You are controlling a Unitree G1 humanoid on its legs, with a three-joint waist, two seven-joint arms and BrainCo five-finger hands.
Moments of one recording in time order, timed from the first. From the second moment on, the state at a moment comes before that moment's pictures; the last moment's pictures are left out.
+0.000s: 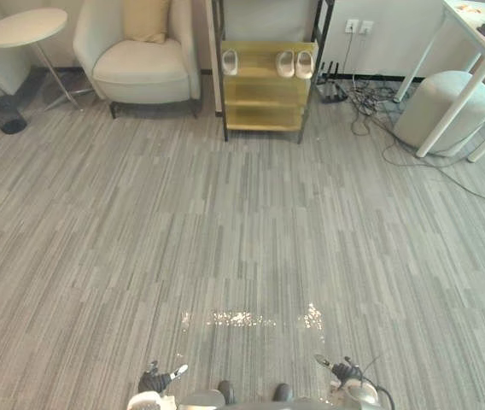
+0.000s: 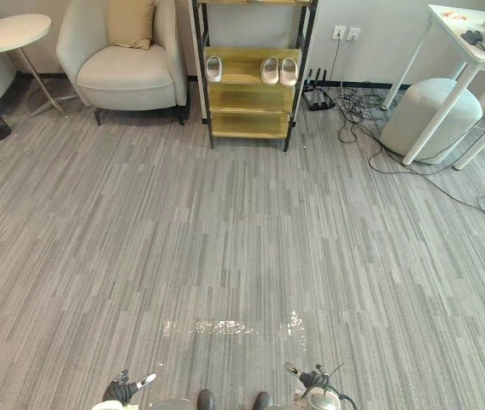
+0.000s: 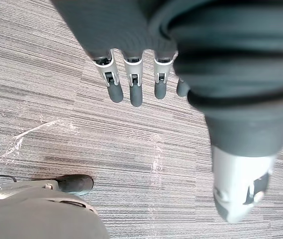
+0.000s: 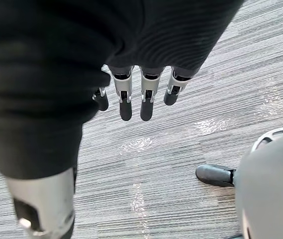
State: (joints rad) left arm 0.11 0.11 0.06 1.03 -0.06 -0.08 0.17; right arm -0.02 -0.04 -0.25 1.12 0.04 -0.06 -0.20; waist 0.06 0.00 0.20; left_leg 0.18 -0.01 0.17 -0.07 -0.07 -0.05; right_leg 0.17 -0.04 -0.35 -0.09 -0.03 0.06
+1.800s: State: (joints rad) left arm 0.10 0.10 0.13 1.03 -0.16 -0.08 0.17; right arm -0.03 -0.04 -0.27 1.12 0.04 -0.05 -0.20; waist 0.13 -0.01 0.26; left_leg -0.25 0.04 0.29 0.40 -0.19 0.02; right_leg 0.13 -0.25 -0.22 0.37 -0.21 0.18
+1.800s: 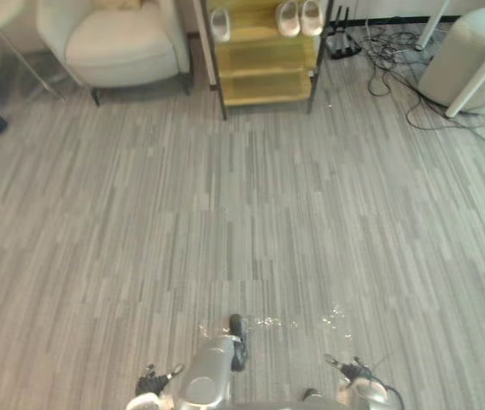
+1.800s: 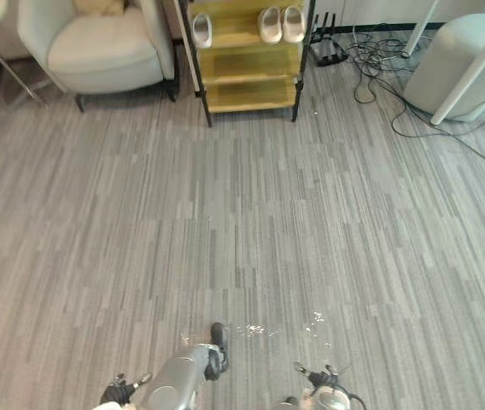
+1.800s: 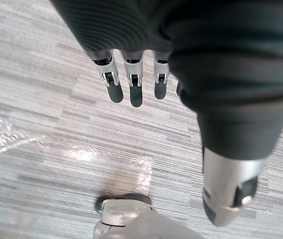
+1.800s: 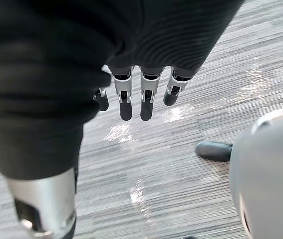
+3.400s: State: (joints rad) left arm 0.08 0.14 0.09 1.01 -0.14 -0.07 0.13; right arm -0.07 -0.05 -0.19 1.08 0.04 -0.05 -0.16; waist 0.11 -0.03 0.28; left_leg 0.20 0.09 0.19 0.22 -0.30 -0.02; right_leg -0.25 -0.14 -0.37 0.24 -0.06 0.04
